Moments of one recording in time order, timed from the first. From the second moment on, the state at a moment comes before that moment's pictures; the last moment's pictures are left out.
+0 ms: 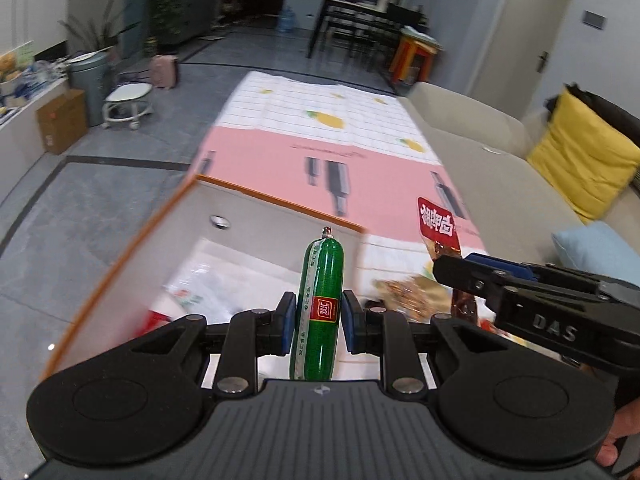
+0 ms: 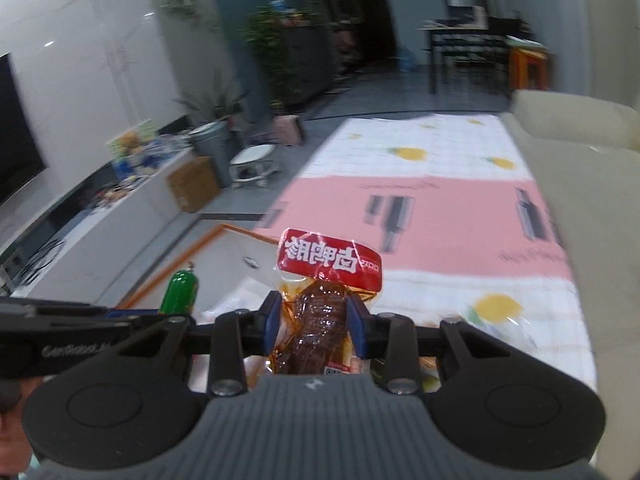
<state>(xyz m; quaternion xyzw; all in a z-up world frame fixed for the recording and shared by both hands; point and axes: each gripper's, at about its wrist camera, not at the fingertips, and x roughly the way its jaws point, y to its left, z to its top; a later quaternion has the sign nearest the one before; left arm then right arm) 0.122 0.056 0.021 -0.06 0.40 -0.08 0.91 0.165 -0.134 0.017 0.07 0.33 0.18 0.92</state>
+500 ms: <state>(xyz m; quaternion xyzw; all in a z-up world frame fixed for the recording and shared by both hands) 0.181 0.131 -0.028 -0.12 0.49 -0.02 0.86 0.253 -0.010 0.000 -0.01 0.39 0.28 0.88</state>
